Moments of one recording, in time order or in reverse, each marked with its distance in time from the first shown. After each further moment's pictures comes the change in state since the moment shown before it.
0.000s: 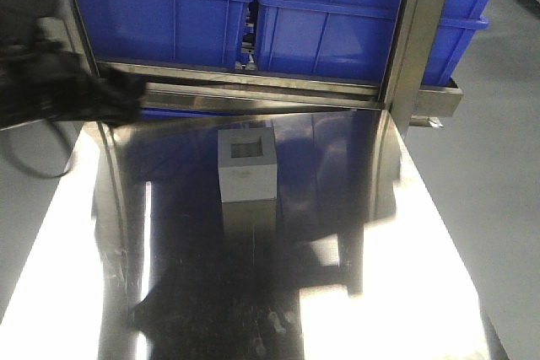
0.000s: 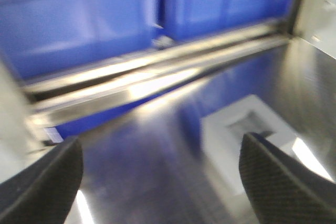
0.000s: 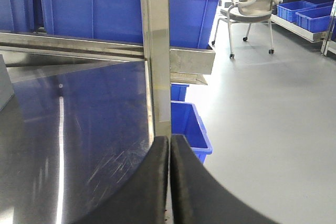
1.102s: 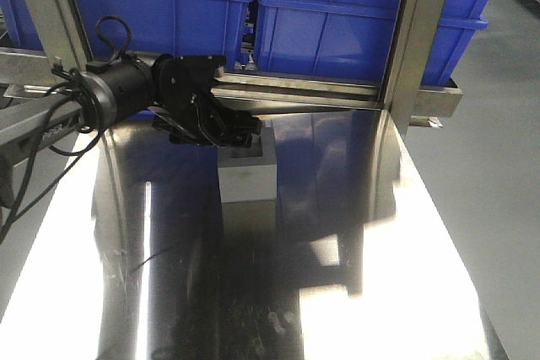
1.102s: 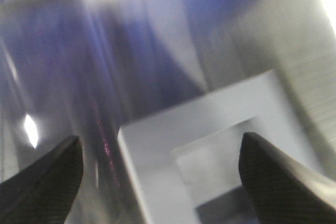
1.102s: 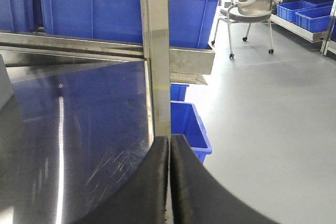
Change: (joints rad) left arm -0.052 0.843 -0.726 -0.149 0.417 -0.215; right arm 0.000 0.000 0.000 0.000 0.000 0.000
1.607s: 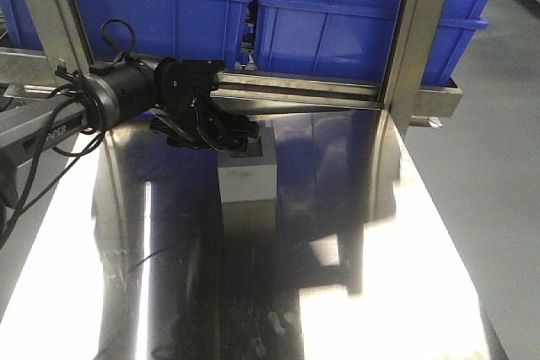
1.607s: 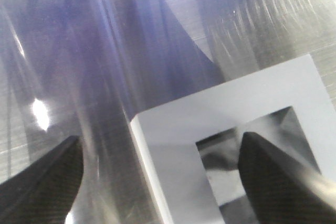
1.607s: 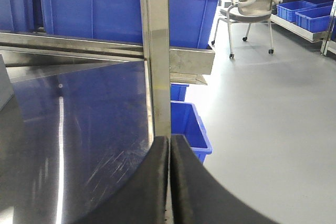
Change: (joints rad) left arm 0.000 0.010 -0.007 0.038 0.020 -0.024; right arm 0.000 0.000 0.000 0.000 0.000 0.000
